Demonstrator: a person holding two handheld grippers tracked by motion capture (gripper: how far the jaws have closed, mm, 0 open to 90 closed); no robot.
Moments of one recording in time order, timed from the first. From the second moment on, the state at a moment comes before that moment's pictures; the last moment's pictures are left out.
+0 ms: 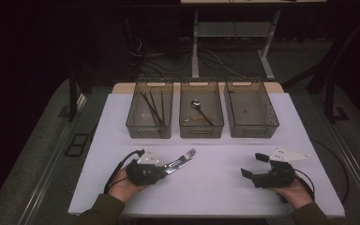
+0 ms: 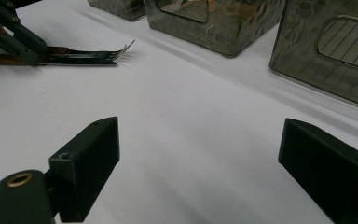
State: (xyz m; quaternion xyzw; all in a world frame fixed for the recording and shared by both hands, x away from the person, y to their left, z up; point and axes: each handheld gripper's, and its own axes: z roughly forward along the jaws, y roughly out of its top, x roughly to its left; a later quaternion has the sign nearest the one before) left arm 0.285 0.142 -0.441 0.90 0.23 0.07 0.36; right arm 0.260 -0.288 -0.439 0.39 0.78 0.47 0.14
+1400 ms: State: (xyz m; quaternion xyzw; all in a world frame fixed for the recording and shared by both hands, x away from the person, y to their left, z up) left arm 0.306 0.127 -0.430 0.93 0.24 0.01 0.27; right arm 0.261 -0.285 -0.440 0.38 0.79 0.47 0.13
